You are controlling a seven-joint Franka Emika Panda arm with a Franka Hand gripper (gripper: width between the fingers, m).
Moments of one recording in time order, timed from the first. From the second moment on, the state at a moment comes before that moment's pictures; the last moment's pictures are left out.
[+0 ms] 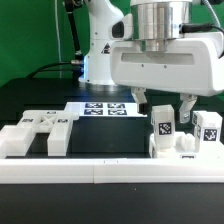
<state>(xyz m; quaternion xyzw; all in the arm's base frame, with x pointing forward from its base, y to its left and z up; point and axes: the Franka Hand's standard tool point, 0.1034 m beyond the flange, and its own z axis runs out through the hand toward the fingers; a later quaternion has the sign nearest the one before) 0.615 0.052 0.083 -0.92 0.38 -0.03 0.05</state>
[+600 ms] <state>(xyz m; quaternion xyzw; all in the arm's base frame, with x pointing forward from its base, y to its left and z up) 0.617 0.048 0.084 -0.99 0.16 -0.04 0.04</state>
